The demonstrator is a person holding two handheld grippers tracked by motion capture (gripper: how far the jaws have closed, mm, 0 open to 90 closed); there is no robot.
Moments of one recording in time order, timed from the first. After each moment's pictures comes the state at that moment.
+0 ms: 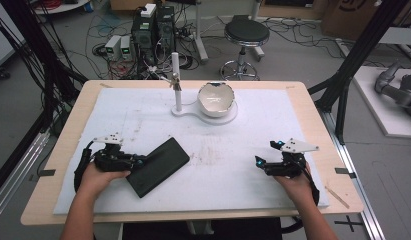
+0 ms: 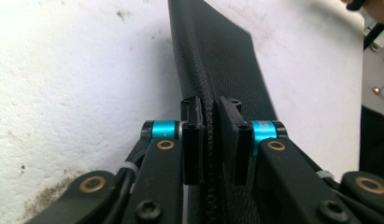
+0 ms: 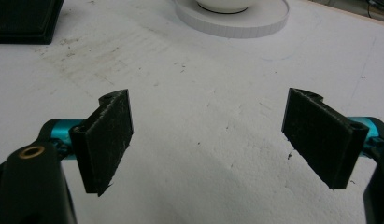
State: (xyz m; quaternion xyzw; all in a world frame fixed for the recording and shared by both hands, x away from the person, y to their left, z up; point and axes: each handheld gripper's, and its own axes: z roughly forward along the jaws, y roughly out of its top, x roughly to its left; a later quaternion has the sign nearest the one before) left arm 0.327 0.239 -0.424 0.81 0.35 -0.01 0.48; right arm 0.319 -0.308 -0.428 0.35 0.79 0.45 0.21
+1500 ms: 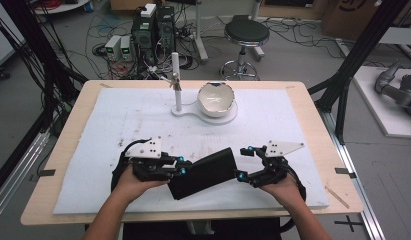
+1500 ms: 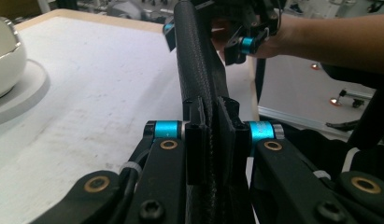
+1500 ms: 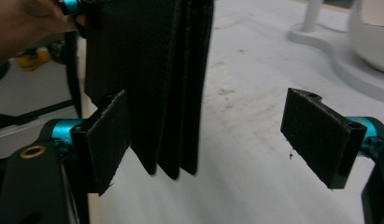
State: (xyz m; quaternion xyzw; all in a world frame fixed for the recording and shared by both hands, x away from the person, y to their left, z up) left arm 0.289 0.117 -0.370 0.81 0.11 0.01 0.57; right arm 0.302 -0.251 -0.402 0.21 0.81 0.55 0.05
